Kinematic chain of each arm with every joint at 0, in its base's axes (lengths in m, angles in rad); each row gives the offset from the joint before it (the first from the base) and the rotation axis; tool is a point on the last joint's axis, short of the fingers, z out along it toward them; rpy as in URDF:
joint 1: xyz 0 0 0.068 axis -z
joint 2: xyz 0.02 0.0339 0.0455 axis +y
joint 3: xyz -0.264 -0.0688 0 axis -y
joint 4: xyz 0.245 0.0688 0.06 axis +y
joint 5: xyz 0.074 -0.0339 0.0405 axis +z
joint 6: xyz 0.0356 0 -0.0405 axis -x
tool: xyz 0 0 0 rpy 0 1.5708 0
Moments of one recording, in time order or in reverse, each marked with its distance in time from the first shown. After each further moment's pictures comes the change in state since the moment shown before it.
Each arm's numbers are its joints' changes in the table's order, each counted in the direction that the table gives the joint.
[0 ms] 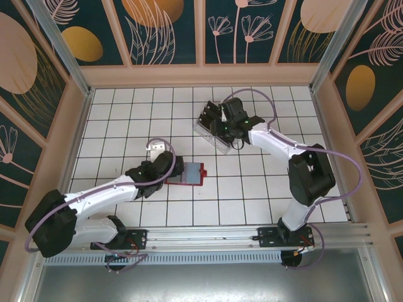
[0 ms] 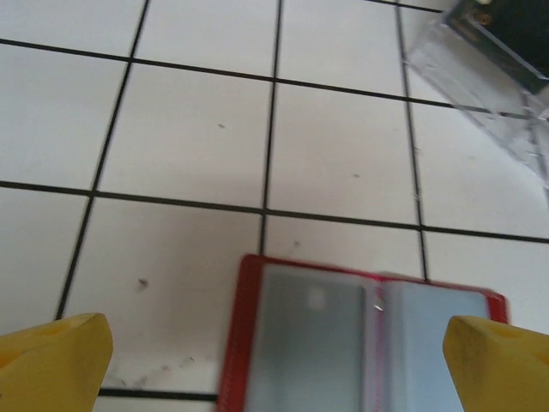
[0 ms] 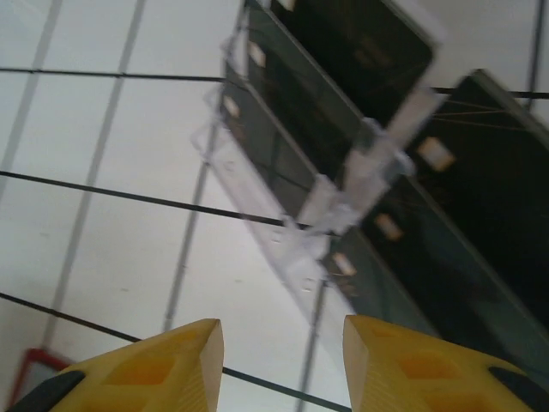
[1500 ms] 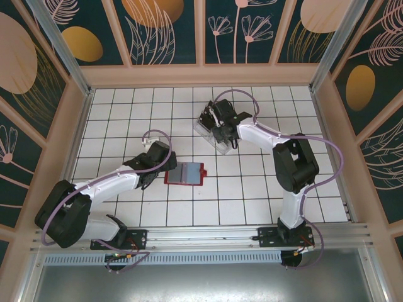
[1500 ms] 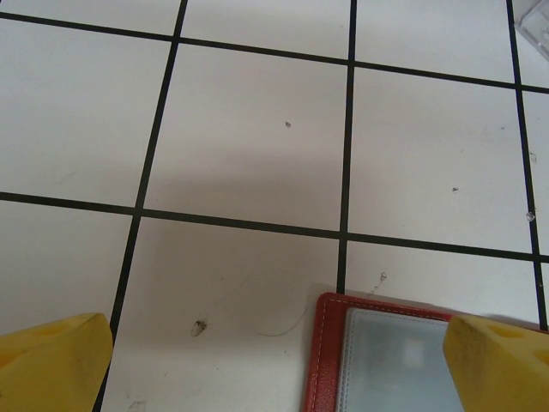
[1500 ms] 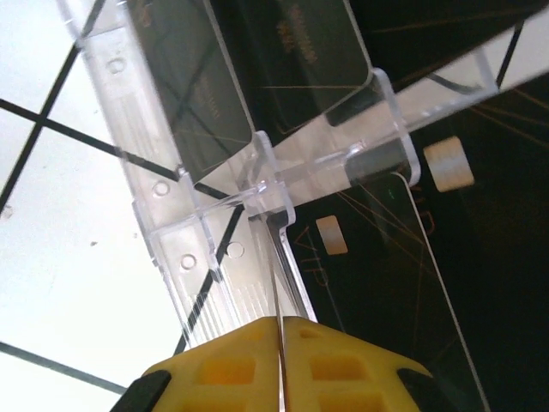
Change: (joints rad) left arm -0.174 0.103 0.013 -0.038 -0.118 -0.115; right arm -0.023 0.177 0.126 0.143 -0.155 0.309
